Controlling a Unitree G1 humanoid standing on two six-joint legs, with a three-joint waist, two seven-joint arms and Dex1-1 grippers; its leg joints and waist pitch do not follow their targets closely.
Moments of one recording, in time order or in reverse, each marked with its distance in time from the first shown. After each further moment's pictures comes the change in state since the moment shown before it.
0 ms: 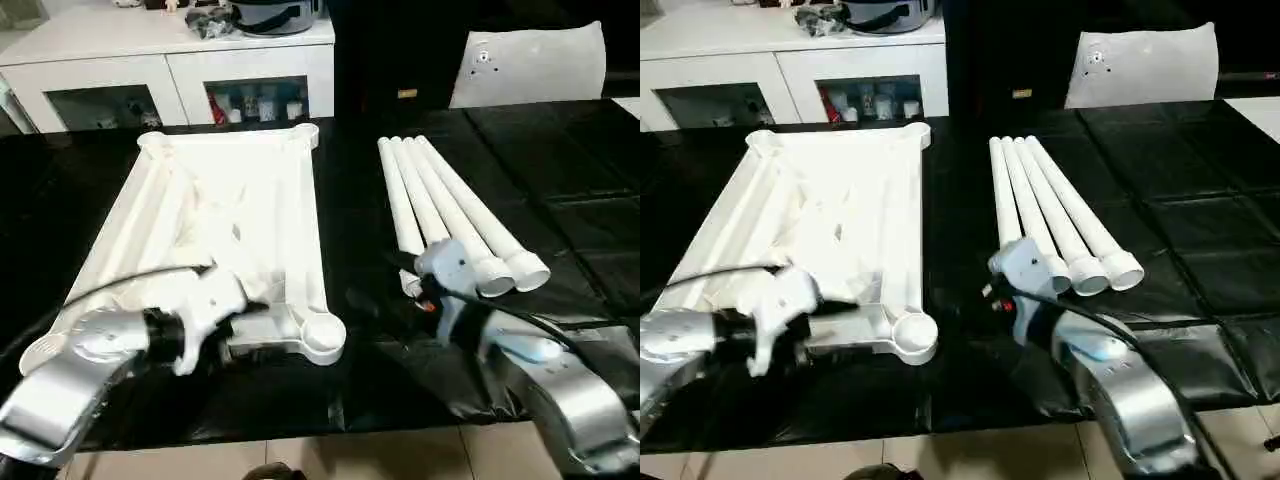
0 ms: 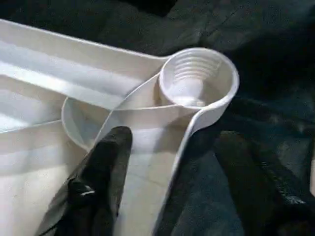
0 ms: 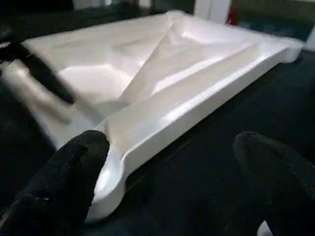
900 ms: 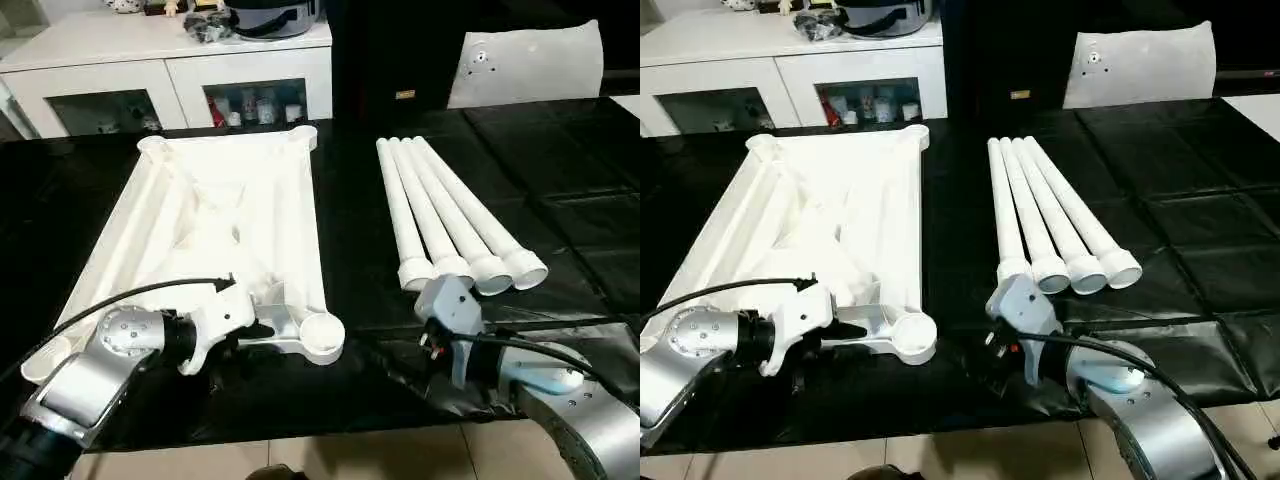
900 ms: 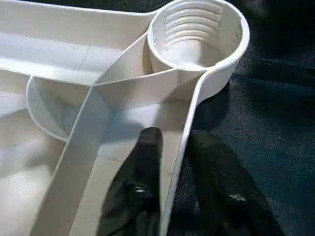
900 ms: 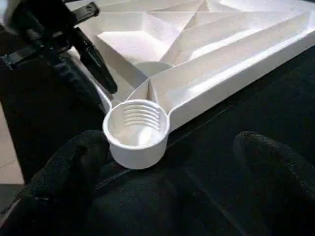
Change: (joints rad) left arm -0.074 -0.032 -0.094 0.241 0.110 -0.202 -0.088; right arm 0.069 -0.089 0.051 -0.098 0.004 0.061 0.064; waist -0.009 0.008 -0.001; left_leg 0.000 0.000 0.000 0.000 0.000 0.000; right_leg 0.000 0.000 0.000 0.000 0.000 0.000
